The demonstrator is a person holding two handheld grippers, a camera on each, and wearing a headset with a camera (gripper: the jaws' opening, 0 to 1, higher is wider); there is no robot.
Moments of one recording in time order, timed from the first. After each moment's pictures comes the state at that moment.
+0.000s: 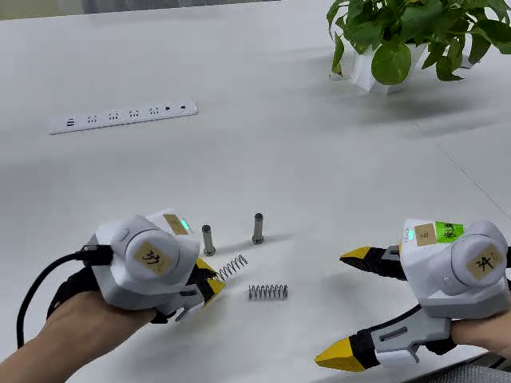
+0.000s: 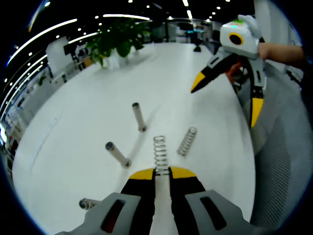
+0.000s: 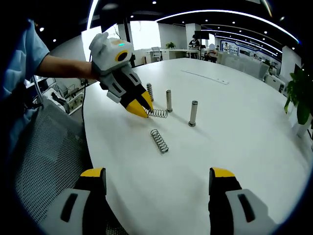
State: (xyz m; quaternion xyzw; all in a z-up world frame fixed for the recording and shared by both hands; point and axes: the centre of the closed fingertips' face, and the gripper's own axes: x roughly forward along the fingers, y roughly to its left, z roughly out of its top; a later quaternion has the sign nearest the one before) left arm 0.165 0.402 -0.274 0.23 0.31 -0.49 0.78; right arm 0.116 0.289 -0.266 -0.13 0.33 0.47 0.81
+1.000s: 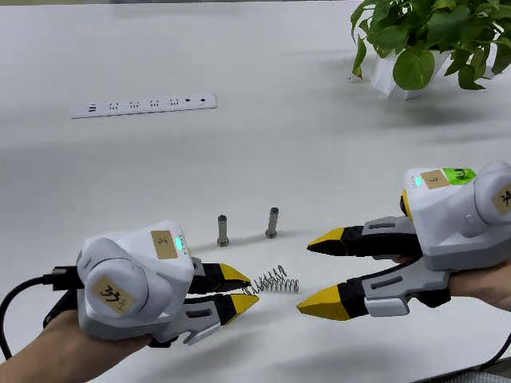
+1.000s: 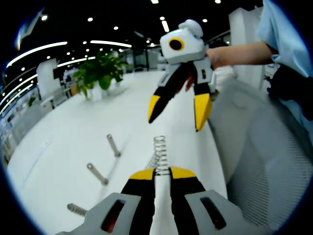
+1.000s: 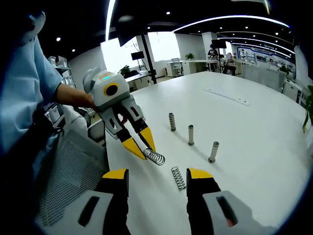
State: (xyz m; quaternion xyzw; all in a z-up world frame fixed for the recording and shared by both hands) left arm 0.120 0.379 -0.238 0.18 0.21 -0.58 0.76; right arm 0.122 0.339 -0.211 -0.08 0.29 0.56 0.77
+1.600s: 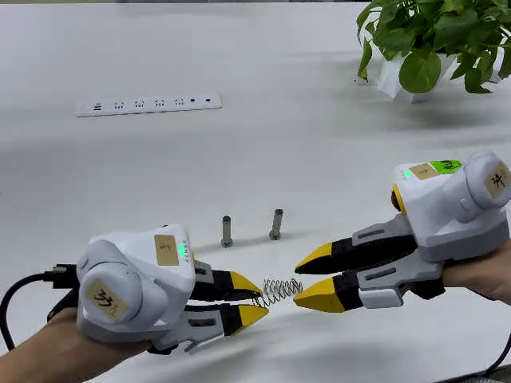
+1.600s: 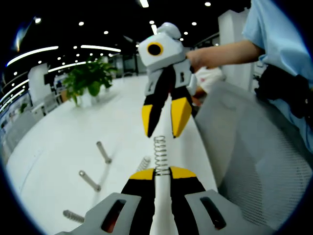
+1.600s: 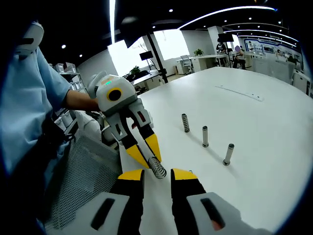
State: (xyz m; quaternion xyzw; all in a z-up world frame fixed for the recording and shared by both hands) left arm 0.105 0.372 -0.232 0.18 0.19 -0.62 0.74; right arm 0.111 0.355 -0.205 -0.04 0.32 0.60 0.73
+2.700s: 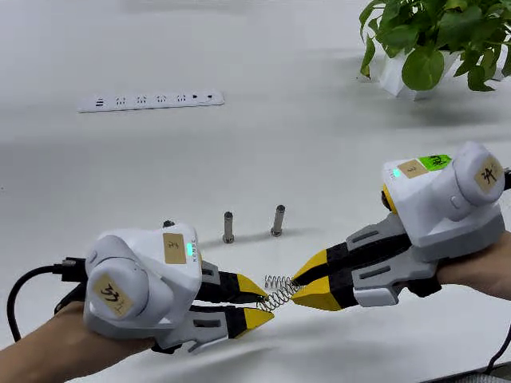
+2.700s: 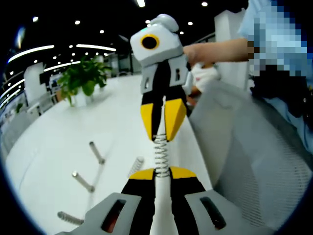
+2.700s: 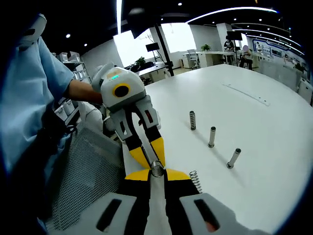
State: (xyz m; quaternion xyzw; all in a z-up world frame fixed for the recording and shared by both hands) left arm 0.098 0.367 -0.236 0.17 0.20 -0.64 0.72; right arm 0.100 0.363 -0.204 -0.10 0.32 0.62 0.71
